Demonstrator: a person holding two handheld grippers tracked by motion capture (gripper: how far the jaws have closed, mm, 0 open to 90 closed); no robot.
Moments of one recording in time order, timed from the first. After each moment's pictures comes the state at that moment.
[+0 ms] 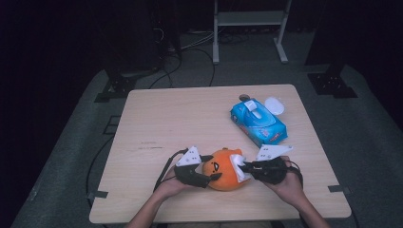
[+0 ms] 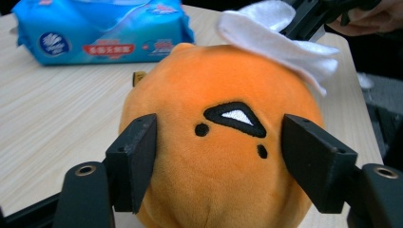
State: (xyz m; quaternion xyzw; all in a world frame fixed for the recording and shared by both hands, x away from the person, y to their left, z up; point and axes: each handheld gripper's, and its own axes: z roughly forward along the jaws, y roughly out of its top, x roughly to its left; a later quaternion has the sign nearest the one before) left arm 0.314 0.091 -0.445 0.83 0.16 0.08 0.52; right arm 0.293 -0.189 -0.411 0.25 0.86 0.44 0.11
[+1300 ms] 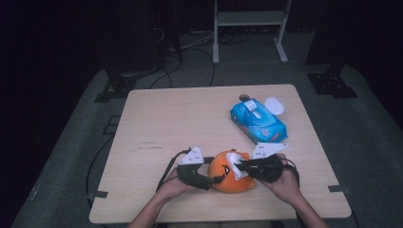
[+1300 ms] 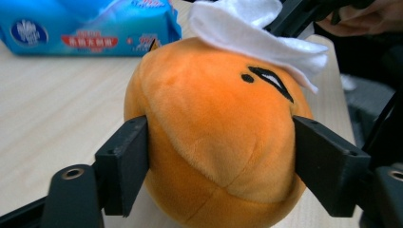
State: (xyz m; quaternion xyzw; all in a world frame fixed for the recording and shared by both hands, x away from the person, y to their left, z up) left arm 0.311 0.083 -0.441 0.84 0.16 0.06 0.51; right arm 0.294 -0.178 -0.403 0.24 0.86 0.44 0.12
